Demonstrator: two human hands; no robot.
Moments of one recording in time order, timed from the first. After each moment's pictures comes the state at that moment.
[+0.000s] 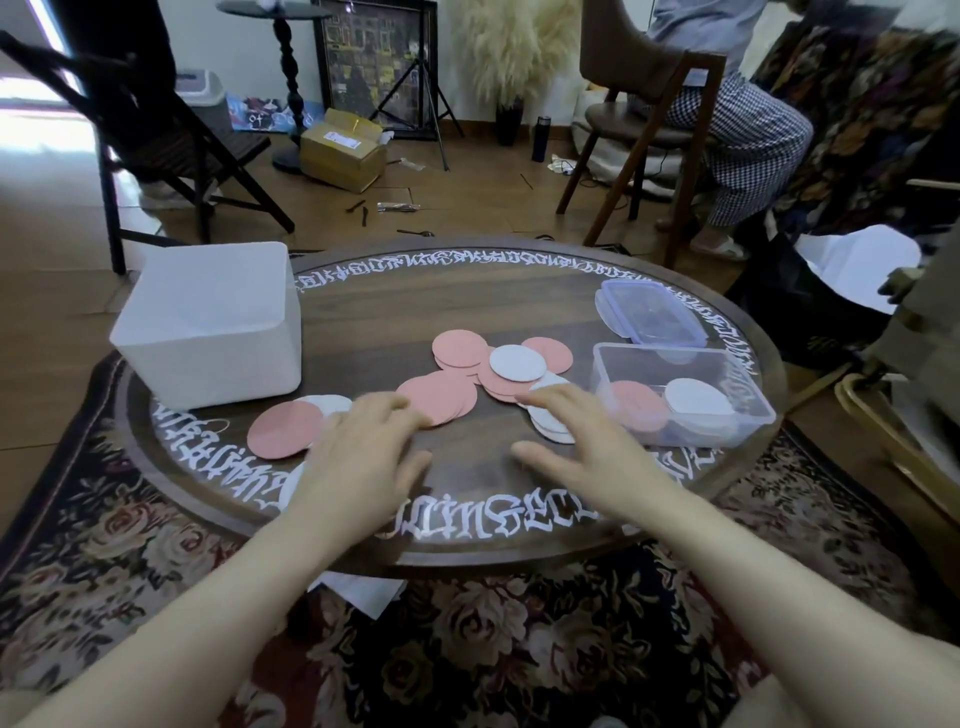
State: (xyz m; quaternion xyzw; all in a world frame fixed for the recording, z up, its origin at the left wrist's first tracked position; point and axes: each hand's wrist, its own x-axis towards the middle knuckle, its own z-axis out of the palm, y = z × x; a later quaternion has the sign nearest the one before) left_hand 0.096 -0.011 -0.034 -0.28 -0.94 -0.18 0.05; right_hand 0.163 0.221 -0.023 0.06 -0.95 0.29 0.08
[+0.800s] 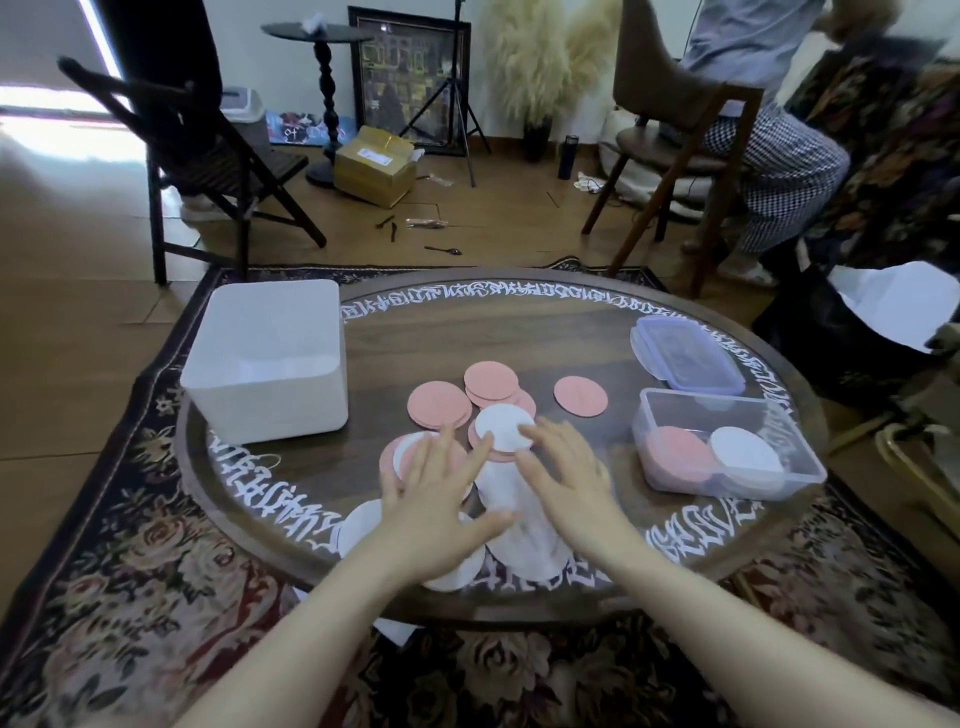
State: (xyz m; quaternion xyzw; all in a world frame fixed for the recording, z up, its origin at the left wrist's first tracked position) left_hand 0.100 -0.005 -0.026 -0.22 -0.92 -0.25 -0.19; right_hand 0.132 0.160 -0.026 -0.10 -0.92 0.38 0.03
